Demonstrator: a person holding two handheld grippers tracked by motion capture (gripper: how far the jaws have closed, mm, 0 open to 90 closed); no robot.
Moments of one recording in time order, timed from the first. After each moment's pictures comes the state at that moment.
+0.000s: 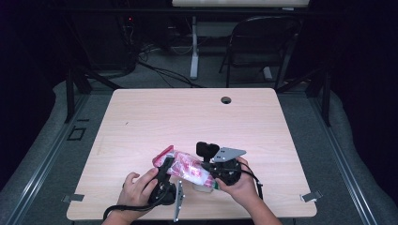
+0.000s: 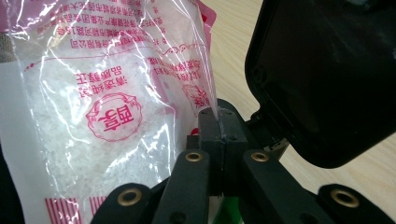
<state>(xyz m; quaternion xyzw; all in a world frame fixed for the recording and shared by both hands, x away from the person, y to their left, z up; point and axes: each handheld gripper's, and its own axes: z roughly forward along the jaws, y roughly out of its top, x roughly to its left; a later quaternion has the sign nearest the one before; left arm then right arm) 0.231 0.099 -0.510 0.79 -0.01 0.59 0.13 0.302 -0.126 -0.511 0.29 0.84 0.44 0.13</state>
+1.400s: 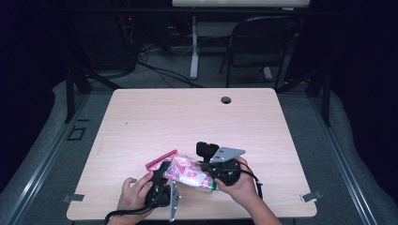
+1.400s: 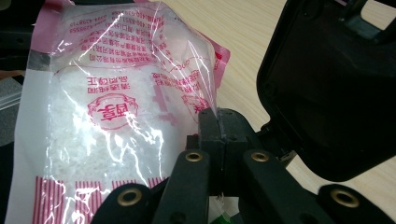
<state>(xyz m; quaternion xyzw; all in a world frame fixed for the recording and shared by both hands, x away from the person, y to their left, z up) 0.230 0.110 -0.530 0.81 0.04 0.57 0.17 0.298 -0.122 -0.502 0.28 0.84 0.44 0.12</state>
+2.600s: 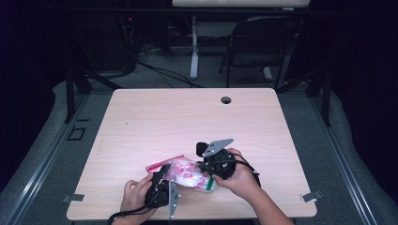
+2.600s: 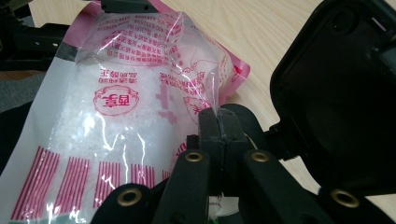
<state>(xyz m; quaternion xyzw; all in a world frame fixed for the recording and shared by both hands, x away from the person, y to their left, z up) 0.236 0.113 -0.545 0.82 0.09 0.52 0.20 0.310 -0.107 -0.478 0.25 0.90 0.36 0.08</state>
